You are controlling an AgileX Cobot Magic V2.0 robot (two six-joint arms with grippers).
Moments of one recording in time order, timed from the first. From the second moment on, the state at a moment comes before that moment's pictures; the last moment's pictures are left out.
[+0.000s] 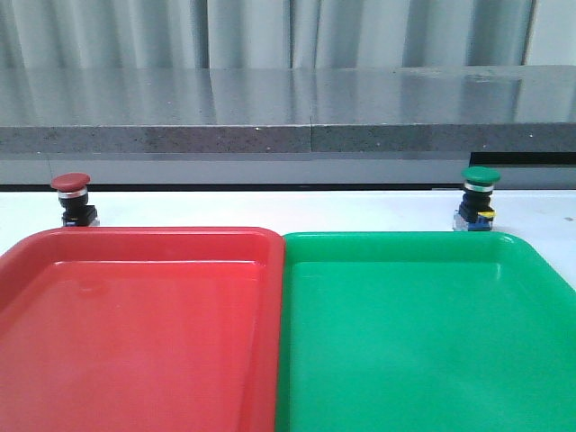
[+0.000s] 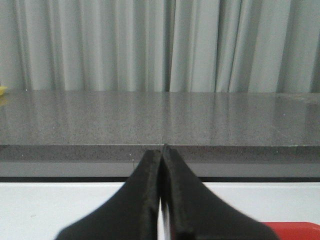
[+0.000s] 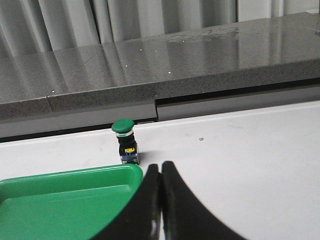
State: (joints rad) left arm -0.04 0.02 -0.18 -0.03 0.14 -0.07; right arm 0.00 -0.01 0.03 -0.06 0.08 0.23
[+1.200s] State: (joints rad) left arm -0.05 1.10 -0.89 -0.02 0.33 -0.03; right arm 0.00 -0.01 0.03 -0.06 0.08 0.23
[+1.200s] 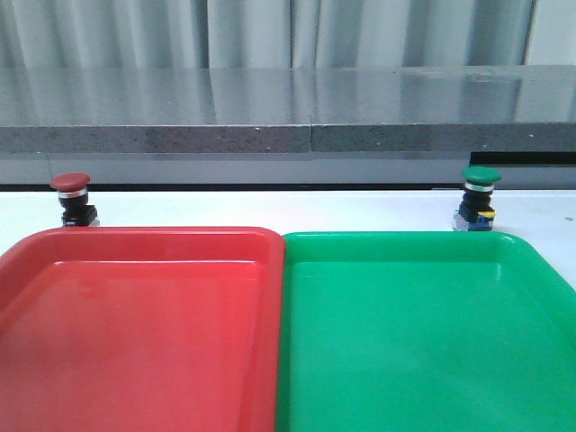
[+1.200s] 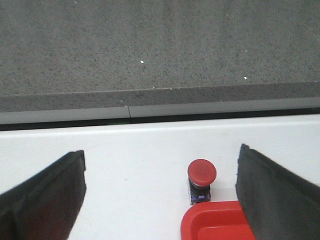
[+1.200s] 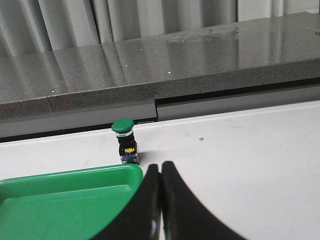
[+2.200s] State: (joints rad) left arm -0.14 1.93 -1.54 -0.11 0.83 -0.02; right arm 0.00 -0.01 0.03 -0.06 0.08 0.23
